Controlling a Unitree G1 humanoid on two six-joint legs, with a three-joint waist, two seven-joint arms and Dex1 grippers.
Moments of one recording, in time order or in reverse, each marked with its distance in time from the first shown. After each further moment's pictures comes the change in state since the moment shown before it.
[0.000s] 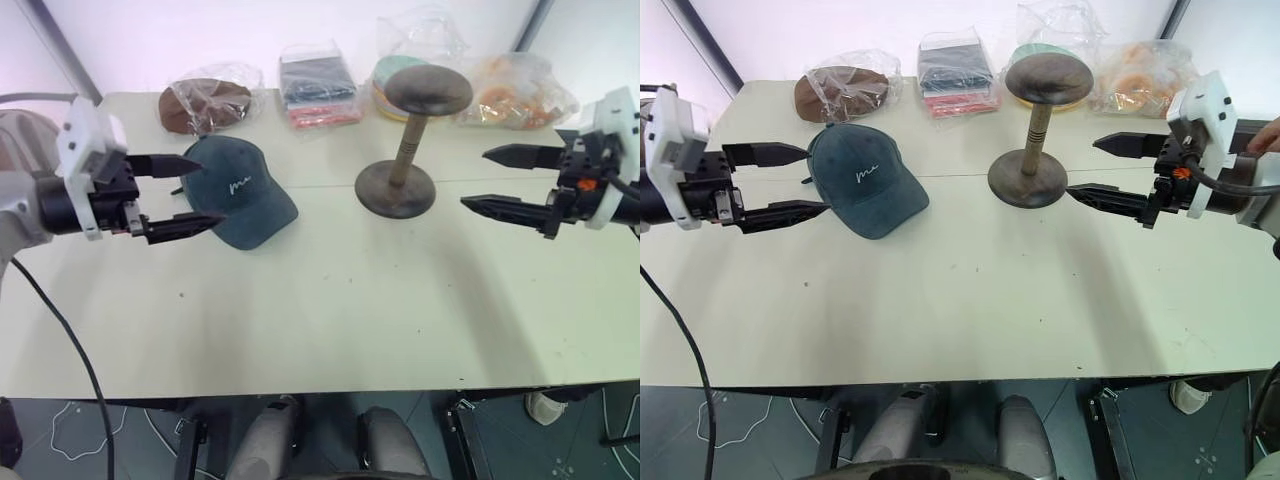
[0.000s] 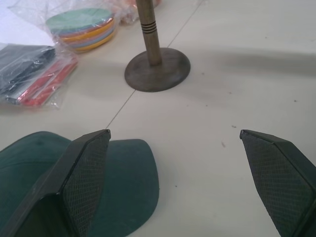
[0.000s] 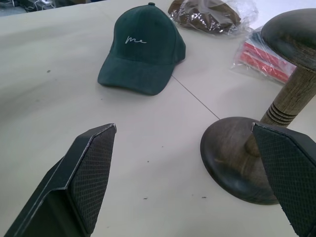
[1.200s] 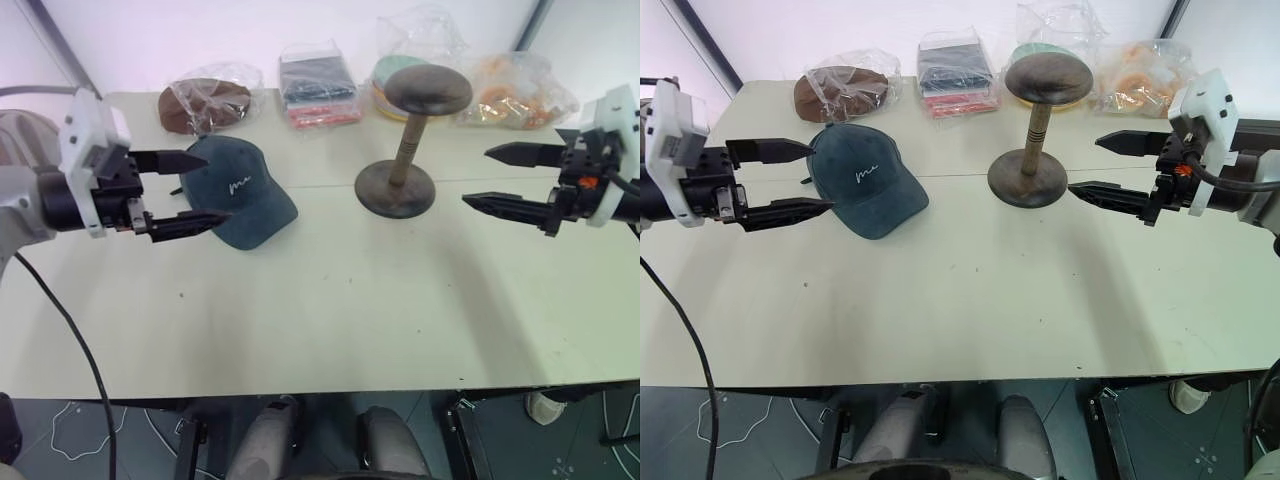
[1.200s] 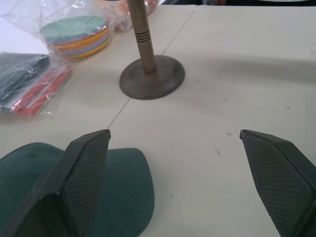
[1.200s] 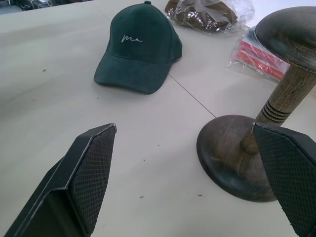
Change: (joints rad) left arm -0.030 -0.003 -0.030 -0.026 -0.011 0.003 0.040; right arm -0.011 0.002 0.001 0.014 -0.016 0.000 -0.001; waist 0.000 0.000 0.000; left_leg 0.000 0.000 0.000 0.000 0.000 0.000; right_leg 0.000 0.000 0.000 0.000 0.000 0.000
